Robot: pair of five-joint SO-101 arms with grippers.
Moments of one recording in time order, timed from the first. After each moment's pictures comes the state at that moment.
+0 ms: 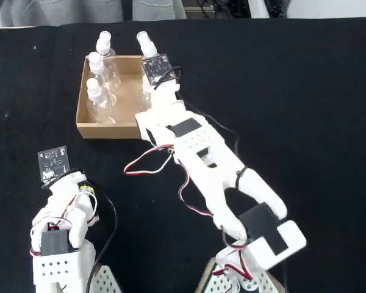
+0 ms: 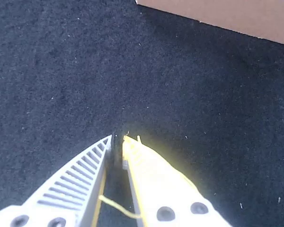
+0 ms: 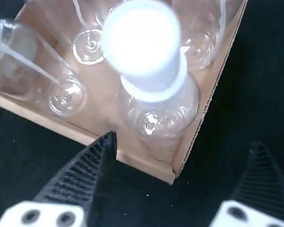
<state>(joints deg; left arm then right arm) -12.2 -103.7 96.0 65.5 5.1 -29.4 1.0 27.6 29.1 -6.3</state>
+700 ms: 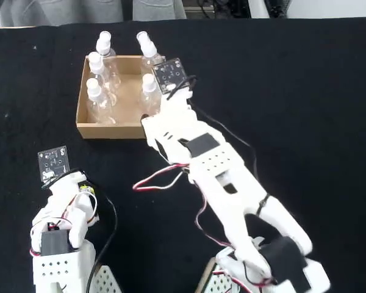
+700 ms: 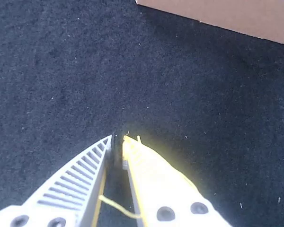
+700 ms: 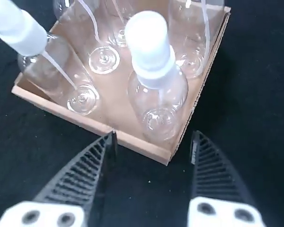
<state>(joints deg) -12.2 -103.7 96.0 65.5 5.1 -29.4 -17.2 39.3 29.1 -6.3</state>
